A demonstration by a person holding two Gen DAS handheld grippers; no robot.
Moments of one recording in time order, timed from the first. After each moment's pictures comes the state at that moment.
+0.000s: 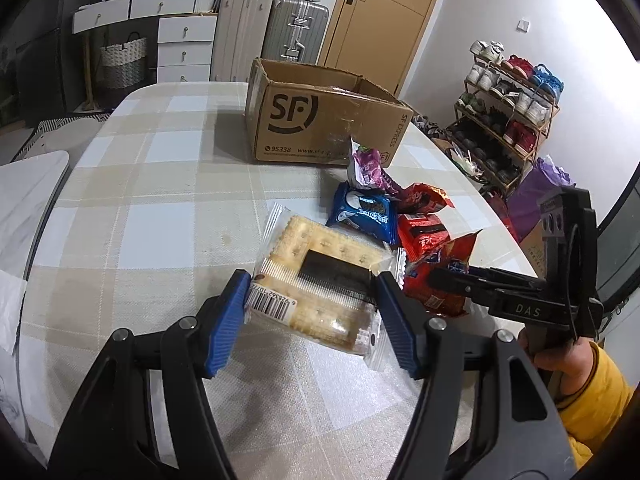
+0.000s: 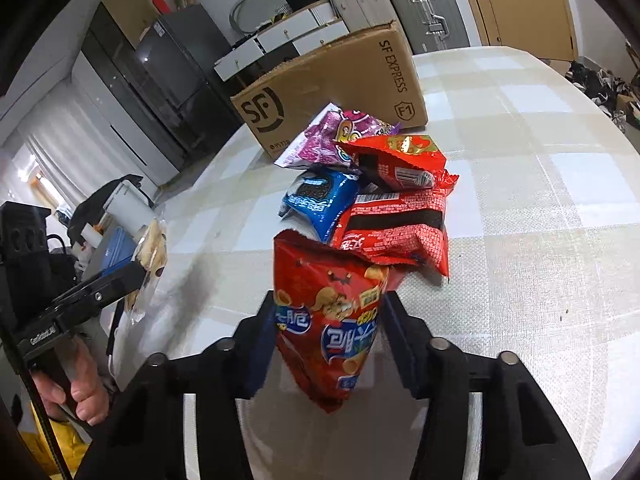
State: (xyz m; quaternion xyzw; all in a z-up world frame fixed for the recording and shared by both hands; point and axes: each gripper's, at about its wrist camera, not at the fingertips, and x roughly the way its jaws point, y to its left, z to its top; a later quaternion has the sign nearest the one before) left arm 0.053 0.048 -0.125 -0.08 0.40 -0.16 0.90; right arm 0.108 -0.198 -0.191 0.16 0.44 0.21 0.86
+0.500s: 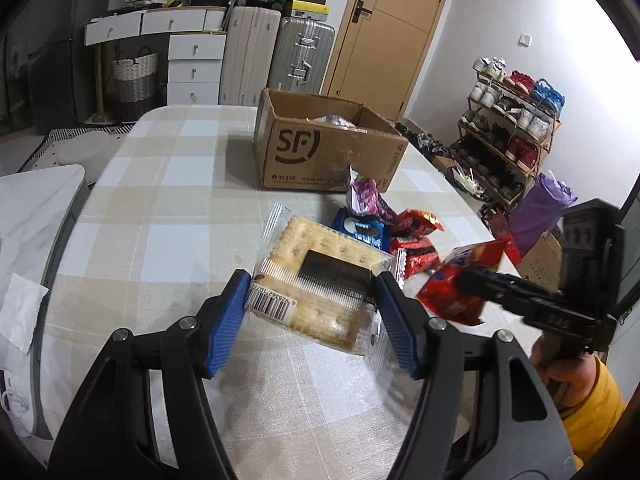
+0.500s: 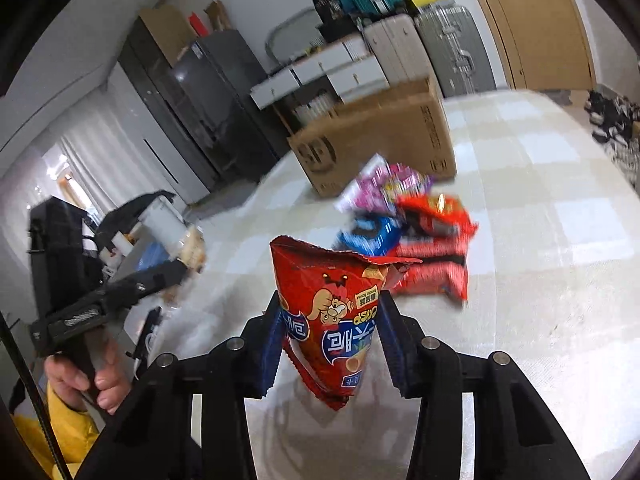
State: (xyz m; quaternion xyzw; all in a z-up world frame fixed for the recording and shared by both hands) left arm 0.032 0.056 -0.088 -0.08 0.37 -0.14 0.92; right arm 0.073 -0.206 -0.141 0.17 0.36 0.26 0.88
